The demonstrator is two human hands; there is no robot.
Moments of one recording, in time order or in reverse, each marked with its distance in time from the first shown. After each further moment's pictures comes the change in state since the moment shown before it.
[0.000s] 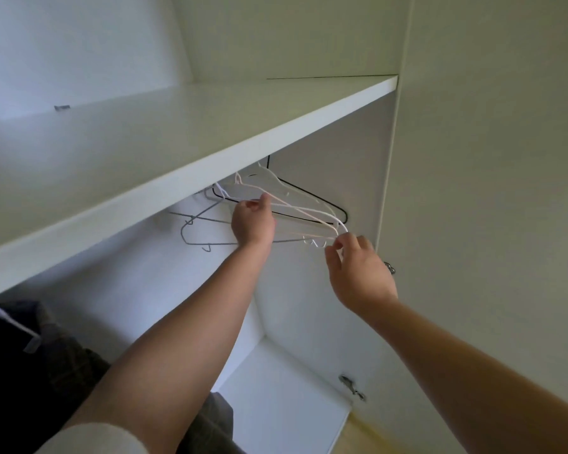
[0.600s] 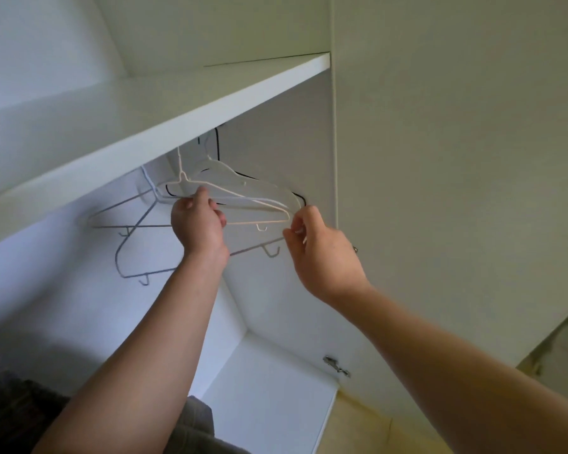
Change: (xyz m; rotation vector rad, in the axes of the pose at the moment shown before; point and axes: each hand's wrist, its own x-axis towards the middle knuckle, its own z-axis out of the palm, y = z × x) left_hand -0.042 0.030 -0.016 -0.476 0.022 -0.097; right_hand -0.018 -0.012 -0.038 0.208 0.112 -0.195
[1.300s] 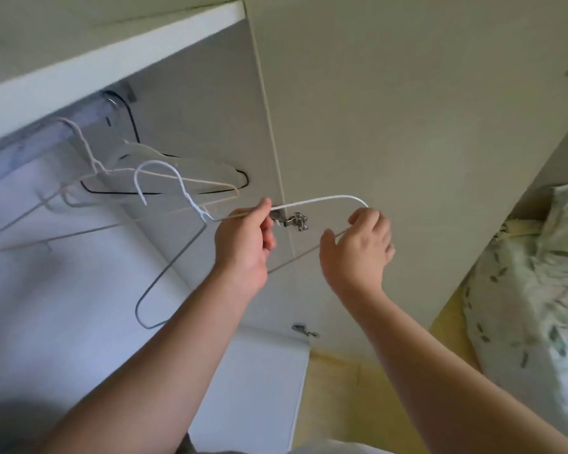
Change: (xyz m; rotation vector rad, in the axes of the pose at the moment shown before) left_hand -0.117 -0.066 0.036 0.098 -0.517 -0.467; right_hand -0.064 0.073 -0.027 -0.193 0.443 0.672
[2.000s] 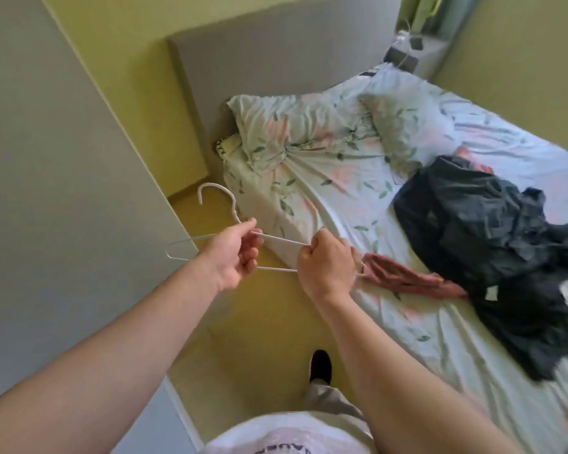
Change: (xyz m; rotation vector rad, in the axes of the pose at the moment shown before) left_hand -0.160 -0.254 0.229 0.711 -0.869 -0.793; right_hand -0.087 0.269 -0.252 -0.449 0.413 0.694
